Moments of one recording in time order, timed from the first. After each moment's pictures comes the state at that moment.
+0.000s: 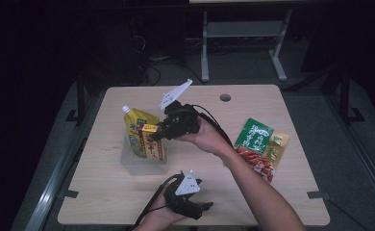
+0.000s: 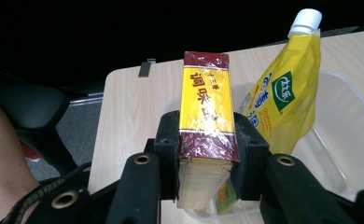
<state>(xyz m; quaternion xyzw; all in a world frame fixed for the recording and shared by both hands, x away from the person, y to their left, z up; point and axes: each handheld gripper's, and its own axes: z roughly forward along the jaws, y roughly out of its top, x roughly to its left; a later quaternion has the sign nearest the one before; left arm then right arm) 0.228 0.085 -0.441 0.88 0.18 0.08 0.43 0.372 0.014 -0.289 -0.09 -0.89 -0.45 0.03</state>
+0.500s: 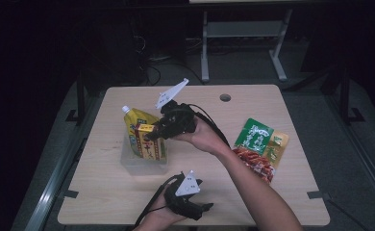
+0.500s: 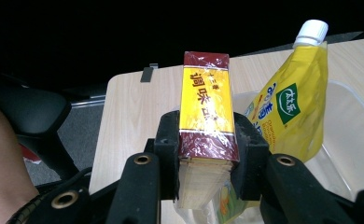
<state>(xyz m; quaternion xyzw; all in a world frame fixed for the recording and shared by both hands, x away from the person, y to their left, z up) 0.227 0.086 -0.440 0.88 0.18 0.08 0.43 0.374 0.023 -0.289 -0.08 -0.89 -0.45 0.03</state>
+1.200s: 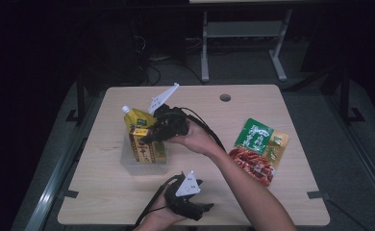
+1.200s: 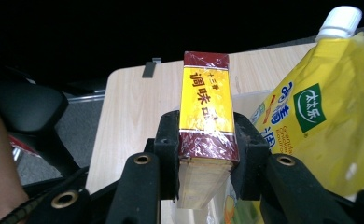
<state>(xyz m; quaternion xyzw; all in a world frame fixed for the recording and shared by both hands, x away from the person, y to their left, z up) 0.226 0.085 -0.440 0.88 0.18 0.08 0.43 0.378 0.043 -0.305 -0.07 -0.89 -0.44 0.04</state>
